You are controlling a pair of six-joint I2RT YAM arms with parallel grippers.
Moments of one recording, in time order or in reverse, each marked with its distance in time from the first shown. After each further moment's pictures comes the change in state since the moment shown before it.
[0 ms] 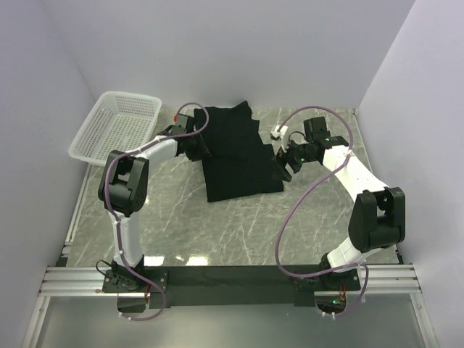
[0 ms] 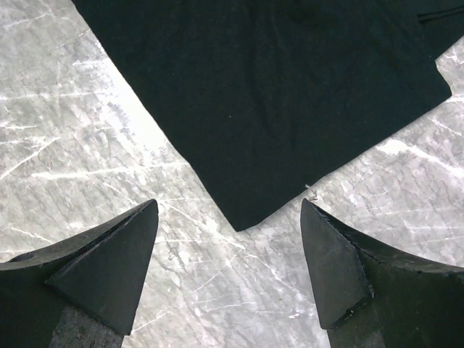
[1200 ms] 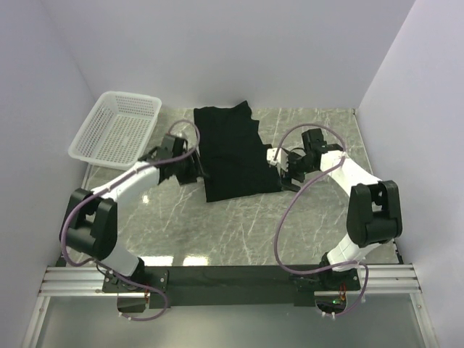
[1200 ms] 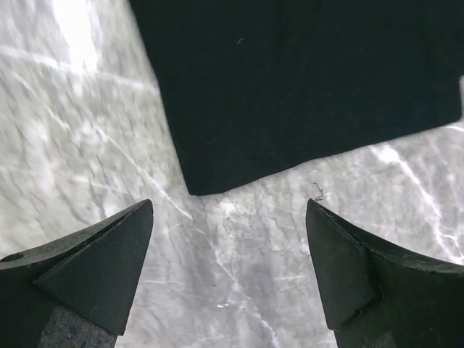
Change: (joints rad) left arm -0.032 -0.447 -0.347 -0.065 0.037 0.031; right arm -0.018 0.035 -0.105 -0.005 0.052 -0.498
